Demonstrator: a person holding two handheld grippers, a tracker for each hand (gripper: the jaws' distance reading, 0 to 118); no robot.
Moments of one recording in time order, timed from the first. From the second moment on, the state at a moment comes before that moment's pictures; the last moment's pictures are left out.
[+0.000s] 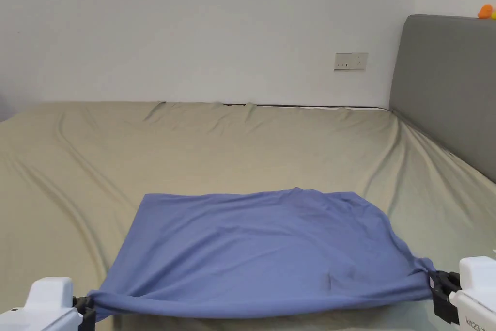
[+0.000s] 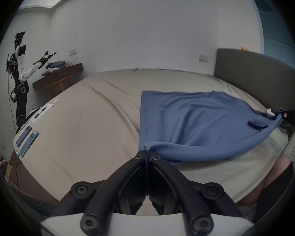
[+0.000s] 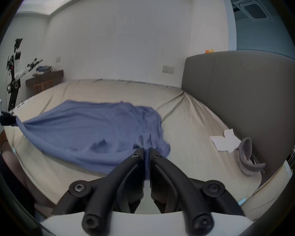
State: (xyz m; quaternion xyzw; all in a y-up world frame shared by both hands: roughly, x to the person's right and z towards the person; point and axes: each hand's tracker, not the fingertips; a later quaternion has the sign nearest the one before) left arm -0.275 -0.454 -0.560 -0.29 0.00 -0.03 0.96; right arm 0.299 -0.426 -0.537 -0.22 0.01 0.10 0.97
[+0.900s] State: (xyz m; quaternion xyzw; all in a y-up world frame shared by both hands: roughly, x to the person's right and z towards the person) left arm -0.244 -0.333 -0.507 -0.12 0.02 0.05 0.99; right arm 0.287 -0.352 -0.488 -0.11 -0.01 -0.02 0.99
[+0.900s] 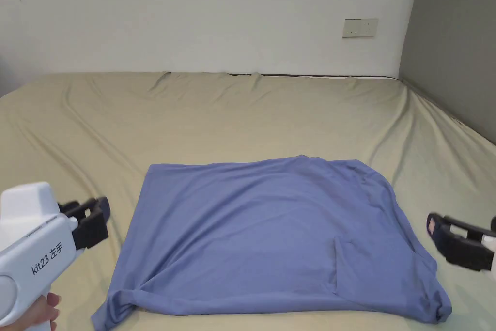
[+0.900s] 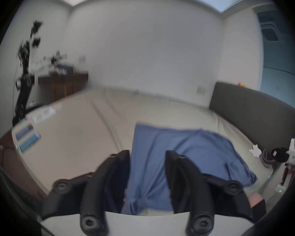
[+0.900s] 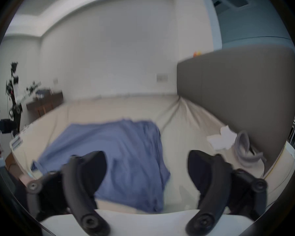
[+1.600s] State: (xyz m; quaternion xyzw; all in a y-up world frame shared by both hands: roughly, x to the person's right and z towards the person) left arm -0.253 -0.427 -0.536 -0.29 0.00 -0.01 0.96; right arm 0.238 -0.351 -0.464 -0.05 -0.02 0.06 1.00
